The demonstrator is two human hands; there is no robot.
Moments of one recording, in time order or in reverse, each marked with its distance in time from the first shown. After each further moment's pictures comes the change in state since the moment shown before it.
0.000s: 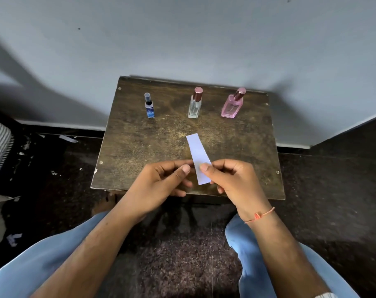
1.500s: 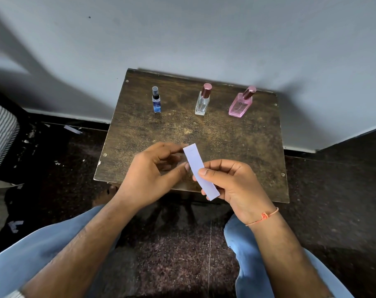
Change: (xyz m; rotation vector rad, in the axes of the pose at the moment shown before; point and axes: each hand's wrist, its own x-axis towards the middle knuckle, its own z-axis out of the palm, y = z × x) left_hand 0.006 -0.007 -0.020 0.450 0.197 0.384; right_hand -0.009 -0.020 0.006 0.240 -0.234 0.189
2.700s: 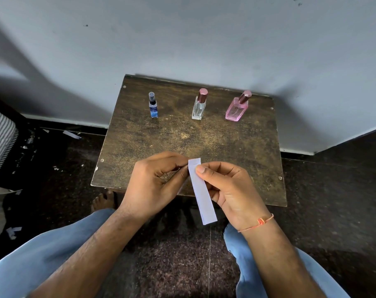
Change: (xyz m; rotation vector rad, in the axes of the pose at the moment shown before) left_hand -0.002 0.021 0.011 0.105 0.102 0.310; right_hand -0.009 -0.008 0.015 0.162 0.017 0.001
